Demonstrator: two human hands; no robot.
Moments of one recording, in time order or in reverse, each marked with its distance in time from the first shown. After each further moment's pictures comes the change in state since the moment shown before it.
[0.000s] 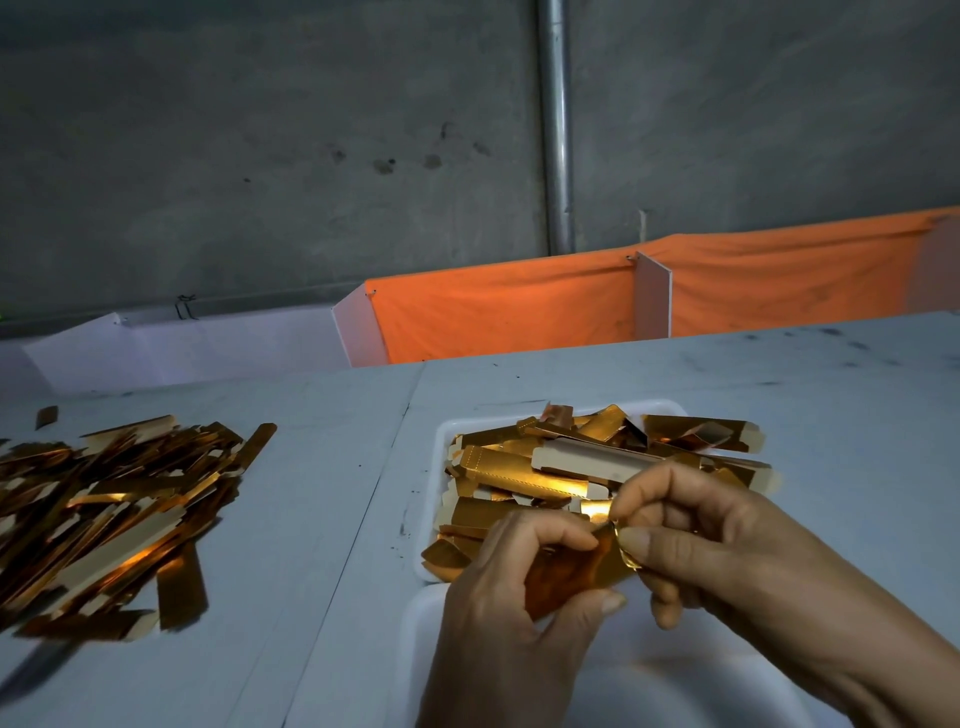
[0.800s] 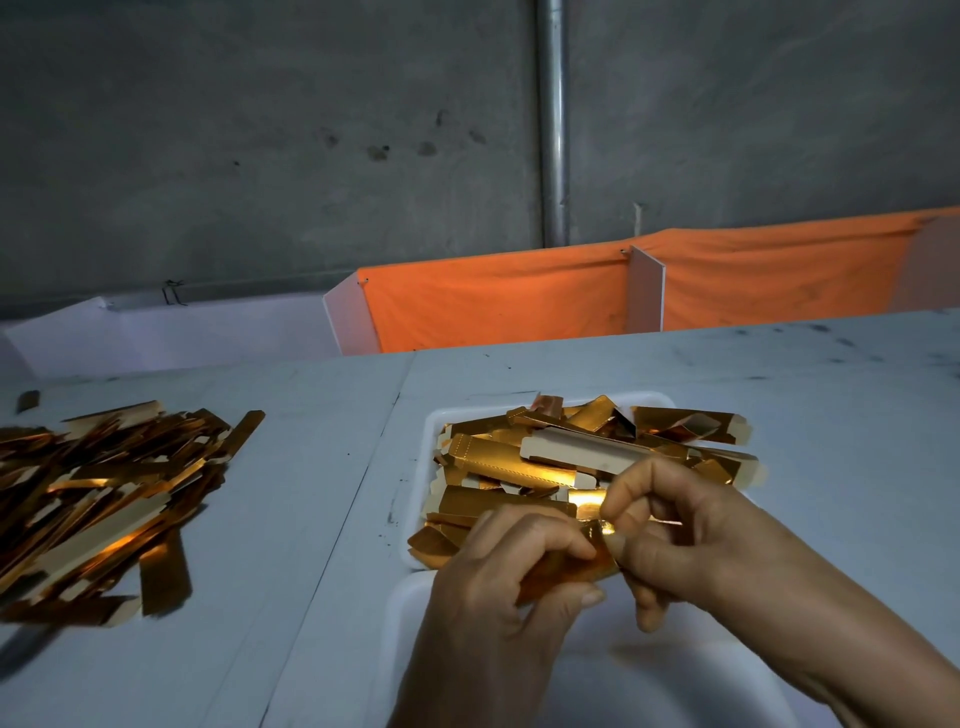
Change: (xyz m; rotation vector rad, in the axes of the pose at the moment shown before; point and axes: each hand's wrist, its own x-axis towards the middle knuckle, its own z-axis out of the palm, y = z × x) left_hand 0.002 -0.001 -0.003 0.151 -0.021 0.146; right_hand -0.002 -0.001 0.005 -0.191 0.077 0.067
